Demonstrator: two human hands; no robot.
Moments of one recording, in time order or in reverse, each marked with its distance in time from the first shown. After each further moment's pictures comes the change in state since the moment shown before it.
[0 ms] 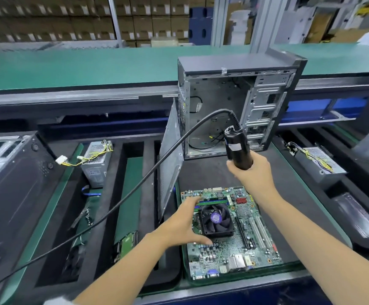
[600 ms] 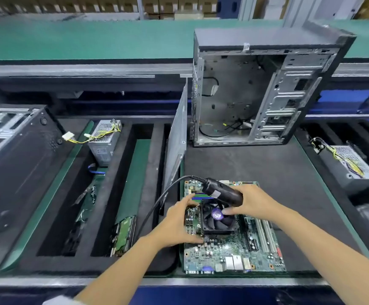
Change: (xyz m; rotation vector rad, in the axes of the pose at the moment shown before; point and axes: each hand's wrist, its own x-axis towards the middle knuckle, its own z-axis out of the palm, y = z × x) left_hand -0.007 -0.030 0.029 -0.123 0.125 -0.133; right_hand 0.000 0.090 0.007 -0.506 -0.866 -0.035
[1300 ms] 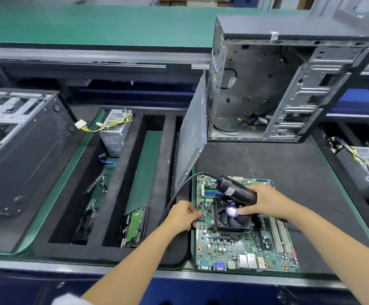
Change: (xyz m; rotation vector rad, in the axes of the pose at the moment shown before) left_hand 0.012 -0.007 -0.005 -0.171 0.043 -0.380; right_hand 0.007 0.005 0.007 0.118 -0.101 0.127
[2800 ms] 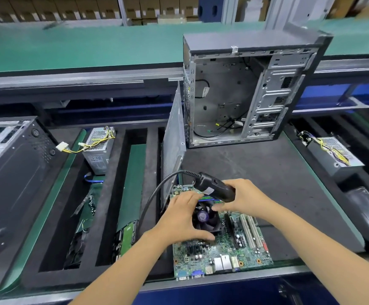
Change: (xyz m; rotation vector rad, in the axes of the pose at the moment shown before) left_hand -0.024 0.033 -0.013 0.603 0.099 0.677; right_hand -0.033 -0.055 0.002 0.162 0.197 -0.156
